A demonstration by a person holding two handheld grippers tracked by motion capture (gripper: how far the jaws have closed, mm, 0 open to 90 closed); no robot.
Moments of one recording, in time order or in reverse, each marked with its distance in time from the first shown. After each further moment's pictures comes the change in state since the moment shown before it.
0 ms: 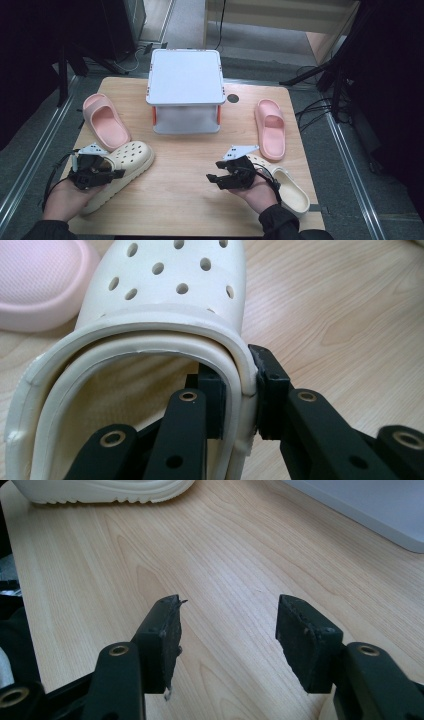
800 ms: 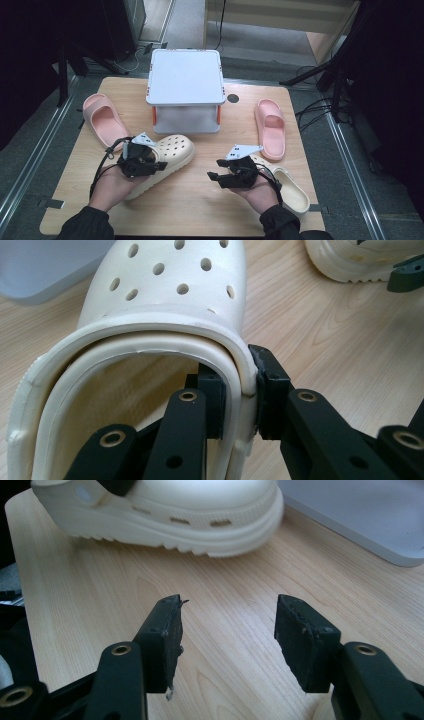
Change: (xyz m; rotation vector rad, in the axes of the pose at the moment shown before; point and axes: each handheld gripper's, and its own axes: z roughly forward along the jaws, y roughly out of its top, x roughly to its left) left arm -0.083 0.070 0.049 0.020 -0.097 0.155; right arm 0.000 0.000 -0.007 -0.053 -0.008 -0.002
